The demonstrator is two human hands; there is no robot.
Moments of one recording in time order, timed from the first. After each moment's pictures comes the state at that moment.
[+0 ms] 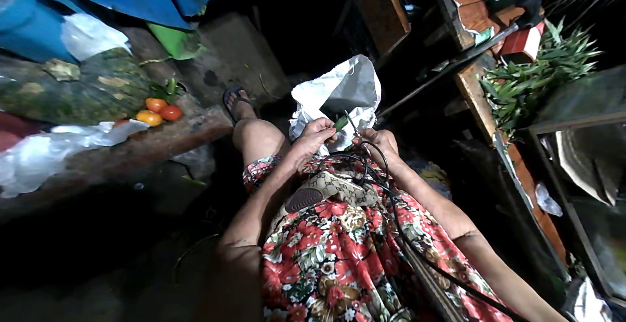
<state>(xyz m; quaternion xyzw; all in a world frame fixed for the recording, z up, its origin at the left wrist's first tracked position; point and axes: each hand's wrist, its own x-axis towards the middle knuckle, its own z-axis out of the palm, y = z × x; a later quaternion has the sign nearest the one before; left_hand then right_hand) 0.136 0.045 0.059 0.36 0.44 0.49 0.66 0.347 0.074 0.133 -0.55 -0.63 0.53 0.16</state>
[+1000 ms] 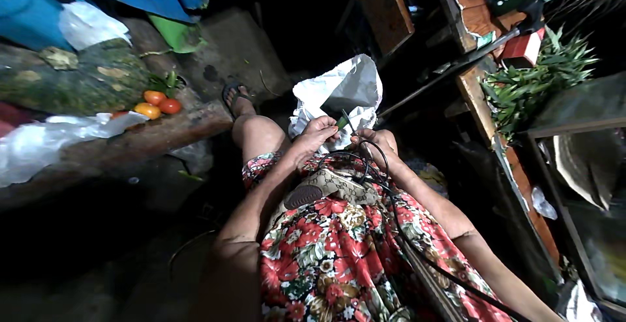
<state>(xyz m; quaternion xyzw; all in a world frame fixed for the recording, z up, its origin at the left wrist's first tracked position) 0.137 0.045 0.064 0.36 0.43 0.49 0.67 0.352 0.067 0.132 -0.52 -0.62 0.57 0.13</state>
